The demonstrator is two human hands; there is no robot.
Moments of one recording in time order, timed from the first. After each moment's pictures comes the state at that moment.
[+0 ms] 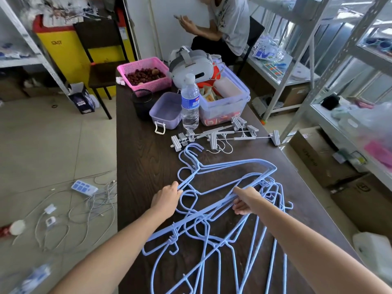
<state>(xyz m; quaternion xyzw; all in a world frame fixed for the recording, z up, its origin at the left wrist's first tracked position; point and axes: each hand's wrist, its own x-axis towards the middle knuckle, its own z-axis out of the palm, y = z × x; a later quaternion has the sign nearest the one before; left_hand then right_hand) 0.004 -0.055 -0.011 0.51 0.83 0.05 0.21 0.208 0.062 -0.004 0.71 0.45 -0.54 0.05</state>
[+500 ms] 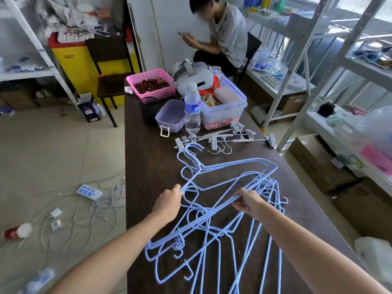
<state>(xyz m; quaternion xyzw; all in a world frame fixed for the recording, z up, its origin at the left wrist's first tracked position) 0.019 -0.096 0.016 0.52 0.82 0.13 0.21 0.221 0.022 0.017 0.65 0.35 -0.66 -0.15</state>
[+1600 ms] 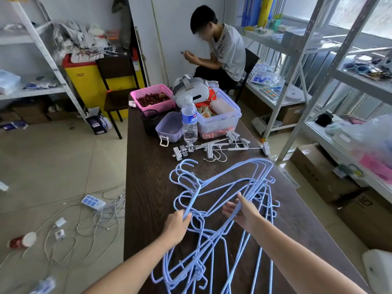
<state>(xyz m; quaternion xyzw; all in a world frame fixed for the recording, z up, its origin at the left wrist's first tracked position) 0.074 -0.121 0.010 0.41 0.84 0.19 0.30 0.240 -0.003 0.026 0.57 0.20 -0.75 -0.27</state>
